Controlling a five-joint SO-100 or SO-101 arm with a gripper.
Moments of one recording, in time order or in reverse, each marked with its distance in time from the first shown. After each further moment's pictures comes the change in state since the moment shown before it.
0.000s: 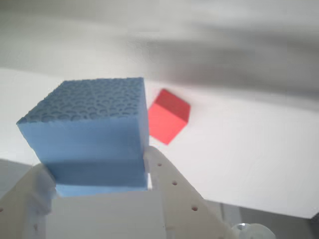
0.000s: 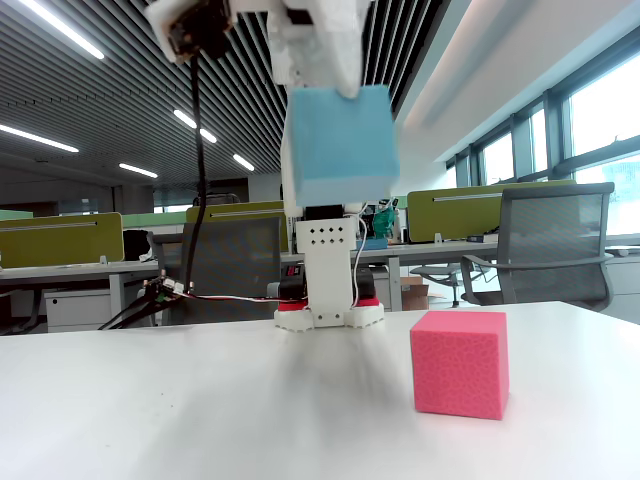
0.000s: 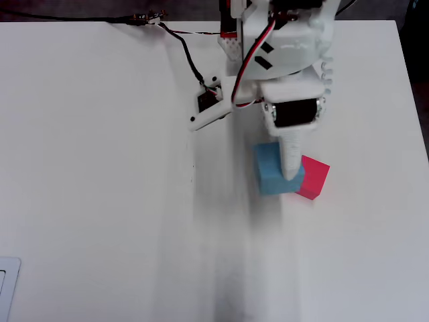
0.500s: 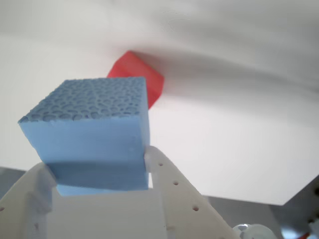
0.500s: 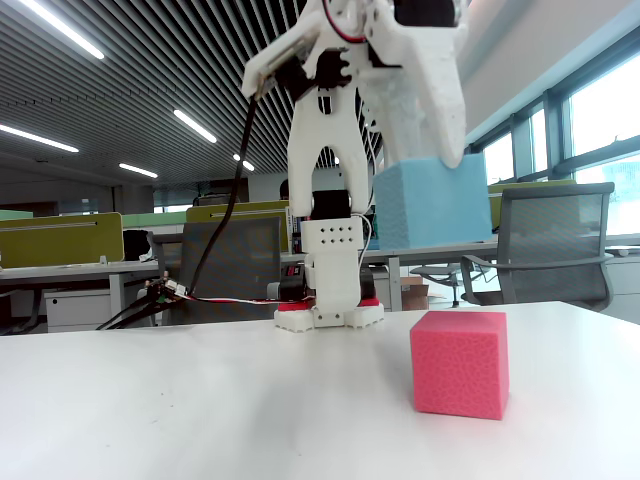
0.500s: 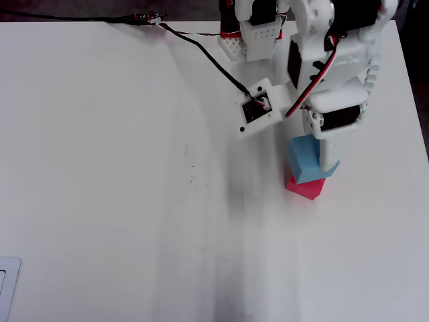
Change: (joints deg) arm -7.9 -0.4 8.3 -1.0 4.1
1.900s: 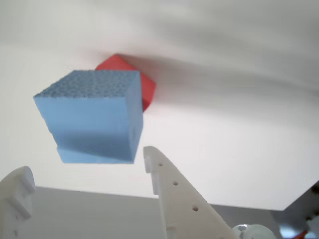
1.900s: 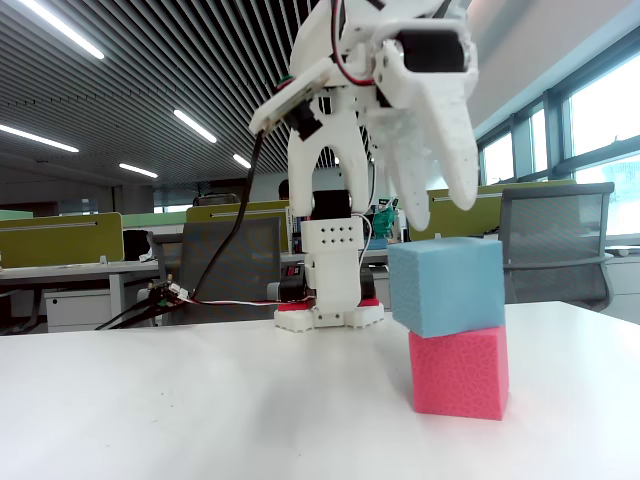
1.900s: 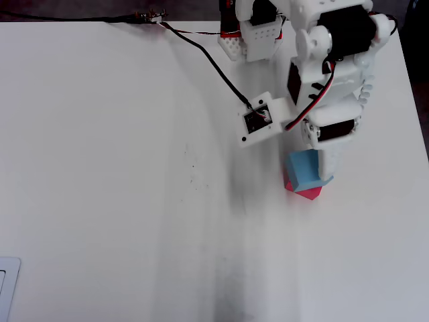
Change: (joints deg) arm -0.4 3.6 11.4 -8.9 0.9
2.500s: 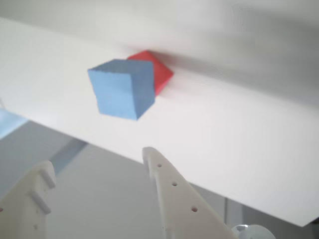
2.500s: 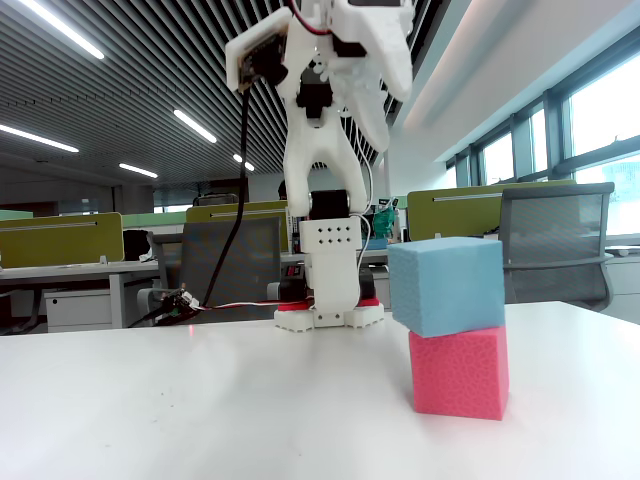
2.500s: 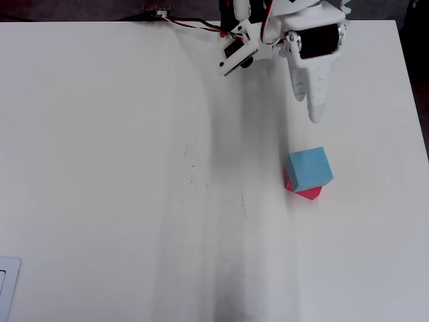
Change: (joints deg) arm 3.3 37.2 23.4 -7.4 0.0
